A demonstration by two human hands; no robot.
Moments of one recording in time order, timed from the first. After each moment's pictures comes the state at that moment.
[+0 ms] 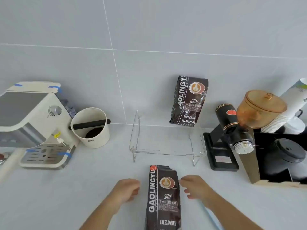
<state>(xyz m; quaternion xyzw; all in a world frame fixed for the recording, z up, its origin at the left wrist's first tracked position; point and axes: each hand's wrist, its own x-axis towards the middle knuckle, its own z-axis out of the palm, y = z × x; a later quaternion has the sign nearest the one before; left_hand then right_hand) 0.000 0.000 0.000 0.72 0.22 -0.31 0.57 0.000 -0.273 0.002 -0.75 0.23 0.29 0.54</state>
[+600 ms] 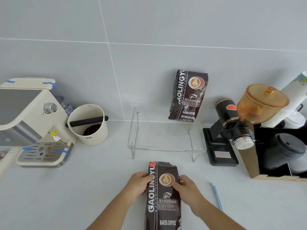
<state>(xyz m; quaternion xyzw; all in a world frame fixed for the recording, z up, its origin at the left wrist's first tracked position) 0.016 -0.046 -0.014 0.70 0.22 -0.30 0.61 -0.022 -0.239 -0.008 -0.72 0.27 0.24 0.60</state>
